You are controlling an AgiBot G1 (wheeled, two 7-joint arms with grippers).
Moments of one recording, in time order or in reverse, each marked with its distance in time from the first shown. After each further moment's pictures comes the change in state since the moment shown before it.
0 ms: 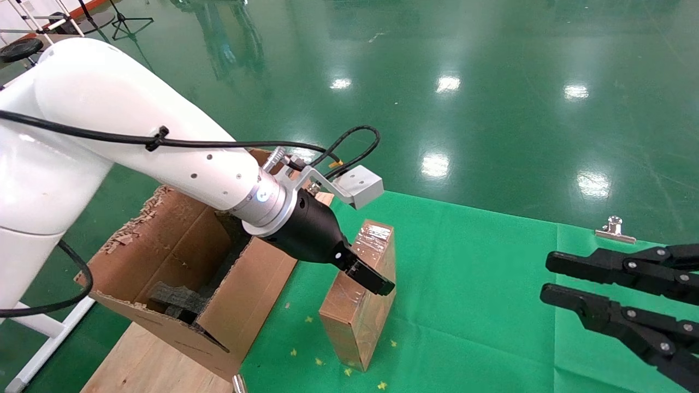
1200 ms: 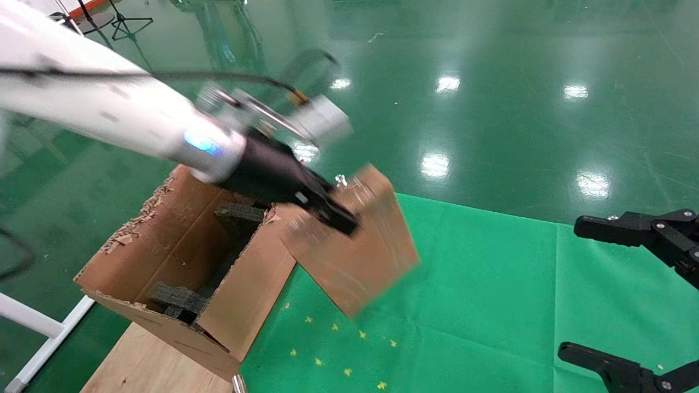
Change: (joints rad) left arm -0.126 -0.144 -0.095 0.080 -0.057 -0.029 0.274; right arm 0.000 0.000 0.000 0.000 0.000 0.000 0.000
